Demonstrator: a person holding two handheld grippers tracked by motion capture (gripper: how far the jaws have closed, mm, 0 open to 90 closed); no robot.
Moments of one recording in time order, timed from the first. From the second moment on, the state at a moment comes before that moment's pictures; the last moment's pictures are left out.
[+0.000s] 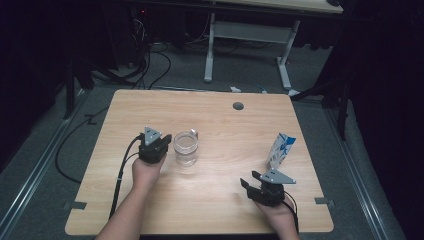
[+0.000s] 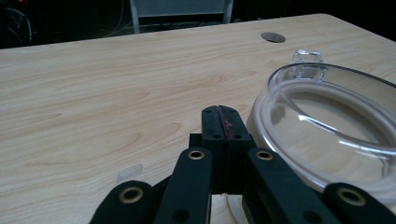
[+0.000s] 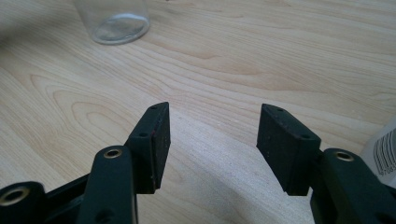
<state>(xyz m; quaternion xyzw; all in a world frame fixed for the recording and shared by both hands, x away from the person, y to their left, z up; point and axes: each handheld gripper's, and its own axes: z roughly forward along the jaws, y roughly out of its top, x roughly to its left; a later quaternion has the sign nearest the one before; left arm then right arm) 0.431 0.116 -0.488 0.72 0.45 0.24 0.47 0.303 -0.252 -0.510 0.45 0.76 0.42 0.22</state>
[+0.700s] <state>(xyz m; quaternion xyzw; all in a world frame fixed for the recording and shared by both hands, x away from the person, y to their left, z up) 0.410 0.113 -0.495 0.73 0.42 0.22 0.50 0.302 -0.251 -0.510 0.45 0.76 0.42 0.22</state>
